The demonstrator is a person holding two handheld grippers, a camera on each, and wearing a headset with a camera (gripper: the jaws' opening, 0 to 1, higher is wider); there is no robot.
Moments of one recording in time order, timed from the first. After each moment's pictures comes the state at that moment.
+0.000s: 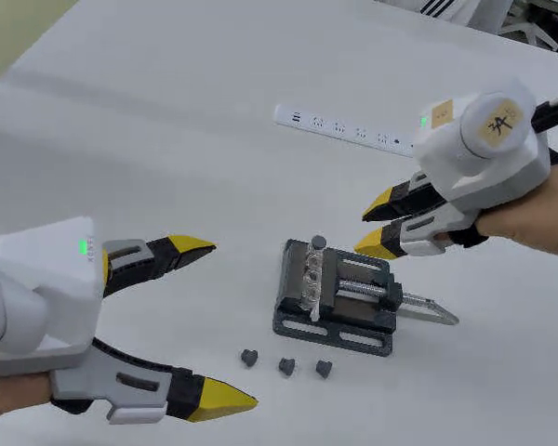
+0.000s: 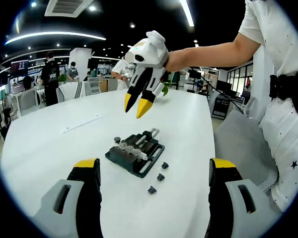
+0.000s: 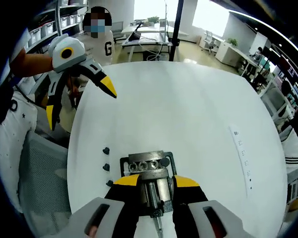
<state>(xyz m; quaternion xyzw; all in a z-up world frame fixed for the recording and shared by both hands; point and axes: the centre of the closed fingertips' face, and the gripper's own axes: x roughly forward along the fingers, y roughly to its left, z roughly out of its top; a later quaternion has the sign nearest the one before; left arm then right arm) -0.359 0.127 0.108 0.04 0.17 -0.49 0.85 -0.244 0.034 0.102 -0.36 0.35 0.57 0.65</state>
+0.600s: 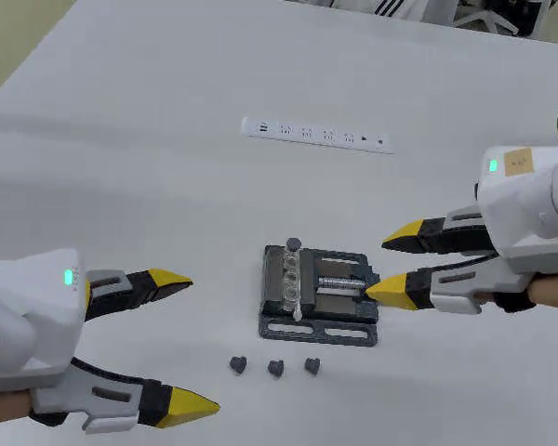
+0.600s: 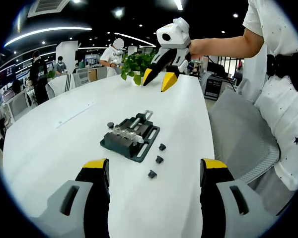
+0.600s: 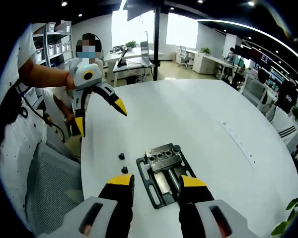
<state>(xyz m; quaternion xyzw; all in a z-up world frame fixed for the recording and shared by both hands) -0.366 0.127 0.072 0.11 0.22 -0.53 0.81 -0.299 -0.020 0.114 -0.25 0.32 0.54 0.74</state>
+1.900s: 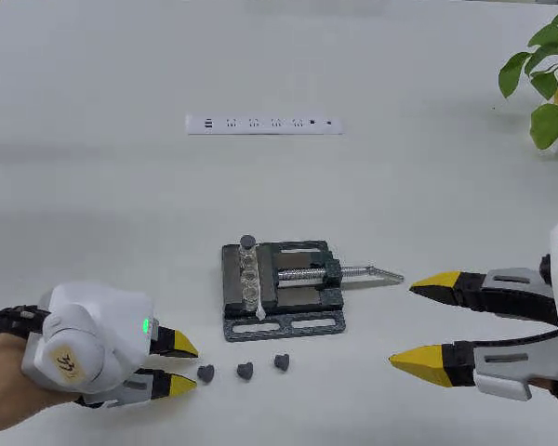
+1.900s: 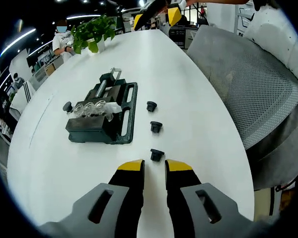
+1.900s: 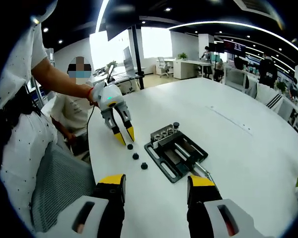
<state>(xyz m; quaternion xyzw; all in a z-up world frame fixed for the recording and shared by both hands) -0.351 0.106 -0.026 0.31 0.27 -0.62 0.67 -0.347 -0.078 0.096 -0.14 0.32 0.50 0.79</state>
